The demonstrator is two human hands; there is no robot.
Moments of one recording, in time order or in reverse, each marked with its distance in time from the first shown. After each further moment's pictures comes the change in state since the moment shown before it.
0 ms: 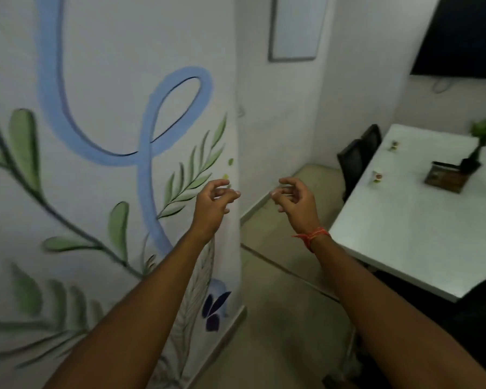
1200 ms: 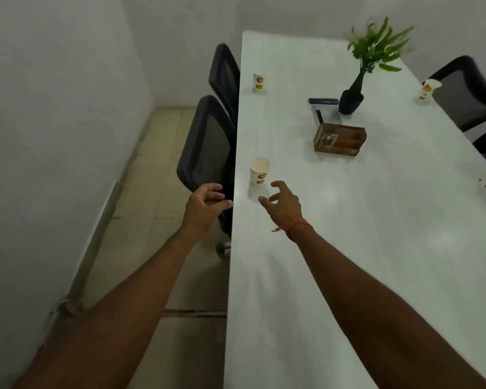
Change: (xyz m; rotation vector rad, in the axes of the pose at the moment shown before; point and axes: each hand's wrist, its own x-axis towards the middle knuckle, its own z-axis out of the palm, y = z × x) left_hand 0.597 -0.292 0.621 0.301 -0.613 -0.247; right_hand 0.564 0.430 -0.433 -0.619 0.435 0.678
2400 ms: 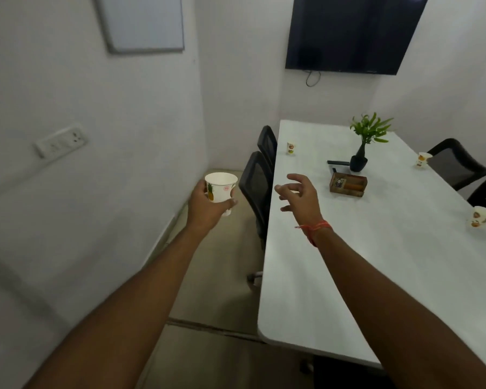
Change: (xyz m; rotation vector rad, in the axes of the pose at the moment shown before) left_hand -0.318 0.071 -0.145 -0.016 0.378 0.312; right_hand -0.328 -0.123 -0.076 0.523 -0.027 -0.415
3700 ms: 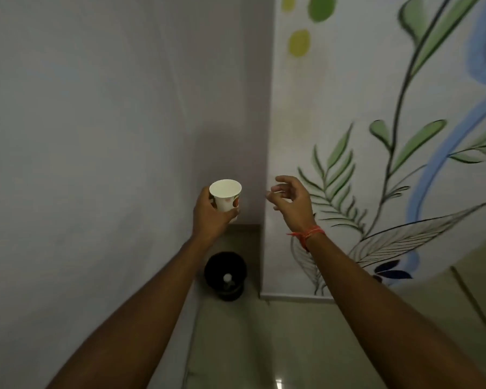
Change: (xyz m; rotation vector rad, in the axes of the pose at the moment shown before) left_hand -1.060 0.011 -0.444 0.207 1.336 -0.524; right_hand -0.991 -0.127 0.199 0.261 -1.473 -0.107
